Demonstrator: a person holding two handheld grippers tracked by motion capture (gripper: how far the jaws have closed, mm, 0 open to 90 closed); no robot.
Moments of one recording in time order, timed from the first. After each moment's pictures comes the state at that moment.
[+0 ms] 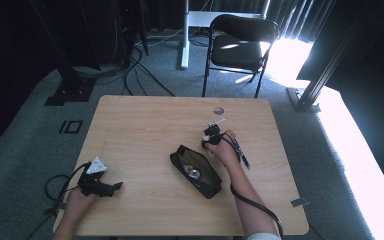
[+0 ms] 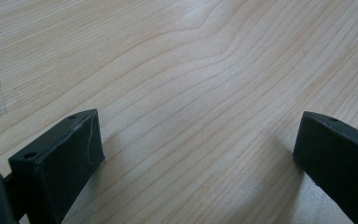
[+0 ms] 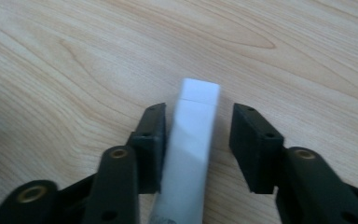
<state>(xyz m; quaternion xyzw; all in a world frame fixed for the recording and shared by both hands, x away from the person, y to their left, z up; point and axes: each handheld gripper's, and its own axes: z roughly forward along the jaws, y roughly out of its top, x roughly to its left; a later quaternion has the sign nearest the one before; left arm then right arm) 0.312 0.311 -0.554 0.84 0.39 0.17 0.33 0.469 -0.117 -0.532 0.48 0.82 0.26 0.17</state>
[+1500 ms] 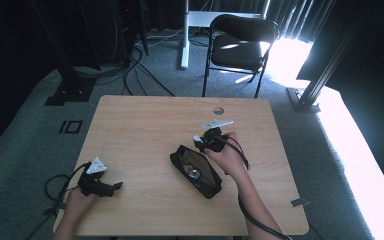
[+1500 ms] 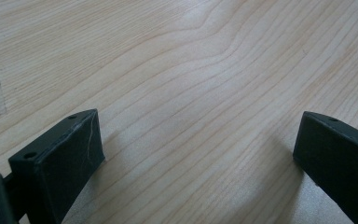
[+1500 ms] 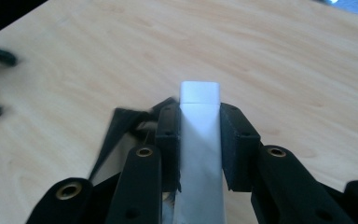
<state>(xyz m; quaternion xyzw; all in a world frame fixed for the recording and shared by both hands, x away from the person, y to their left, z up) 0.312 0.311 -0.554 0.84 0.39 0.17 0.33 0.376 -0.105 -0.434 0.40 0.83 0.37 0.13</state>
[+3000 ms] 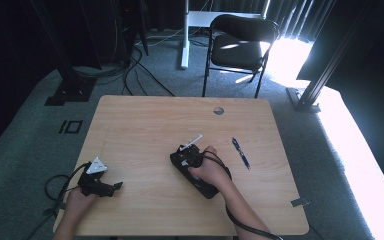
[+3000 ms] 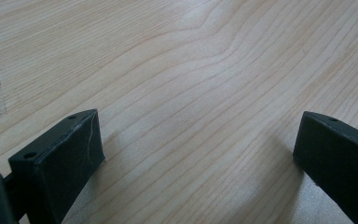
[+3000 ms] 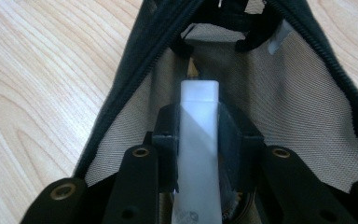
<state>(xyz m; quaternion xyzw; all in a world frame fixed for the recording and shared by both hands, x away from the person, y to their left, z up) 0.312 0.311 -0.554 0.84 0.39 0.17 0.33 0.375 -0.056 -0.502 0.36 0.90 0.24 0.07</state>
